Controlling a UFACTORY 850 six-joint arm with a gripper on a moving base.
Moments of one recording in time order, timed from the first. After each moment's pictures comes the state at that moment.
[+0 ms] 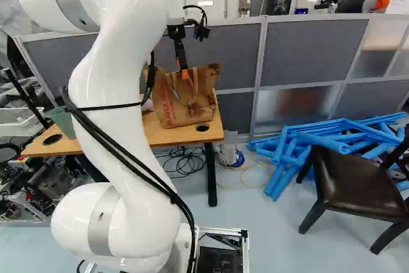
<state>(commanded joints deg) 3.6 -24.5 -98.3 1.6 -65.9 69.8</state>
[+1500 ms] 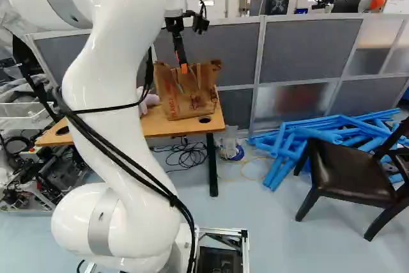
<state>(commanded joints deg) 3.6 -22.7 -98.7 1.6 -65.9 69.8</state>
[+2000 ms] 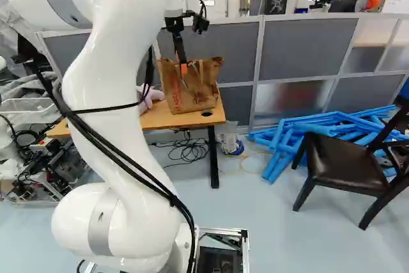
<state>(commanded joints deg) 3.6 -22.7 -98.7 1.6 -65.9 69.8</state>
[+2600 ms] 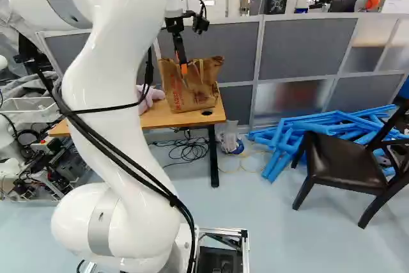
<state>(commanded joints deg) 3.6 -22.5 -98.2 1.6 -65.2 69.4</state>
